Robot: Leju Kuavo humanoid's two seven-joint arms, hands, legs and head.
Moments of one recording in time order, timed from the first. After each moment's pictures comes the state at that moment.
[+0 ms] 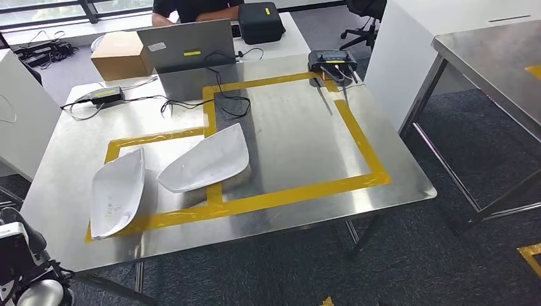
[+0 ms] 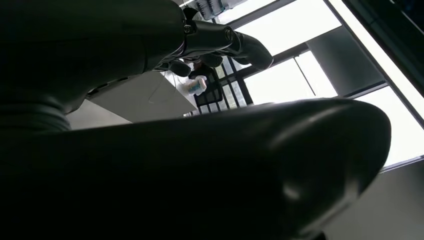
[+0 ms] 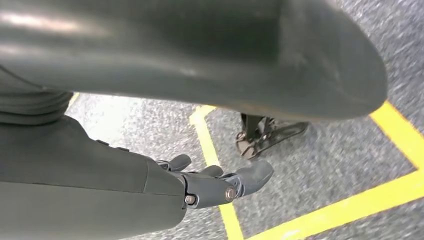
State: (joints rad) left arm -0.10 0.14 0.02 -1.40 -0.27 0.64 -0.56; right arm -0.07 0.10 -1.25 -0.18 0.63 0.14 -0.02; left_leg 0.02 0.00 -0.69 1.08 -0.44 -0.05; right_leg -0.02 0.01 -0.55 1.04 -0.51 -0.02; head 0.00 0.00
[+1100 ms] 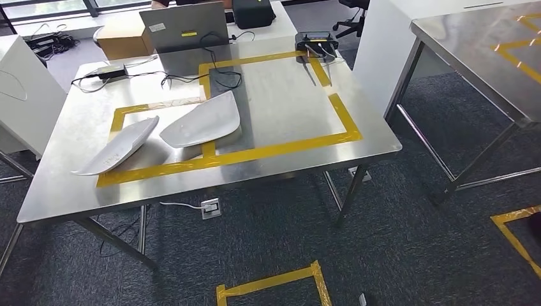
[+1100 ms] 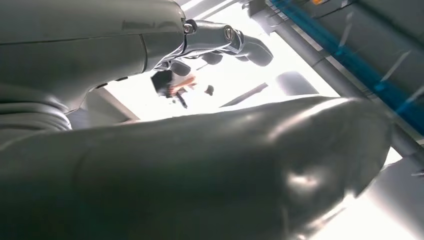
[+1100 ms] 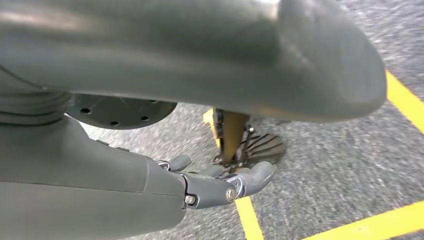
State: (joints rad) left arm 0.20 0.15 0.17 -1.89 -0.54 0.57 -0.40; right arm -0.10 0.17 -1.26 -0.18 0.67 0.19 -0.11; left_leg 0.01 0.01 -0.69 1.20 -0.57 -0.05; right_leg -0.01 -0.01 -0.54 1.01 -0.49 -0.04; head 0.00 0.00
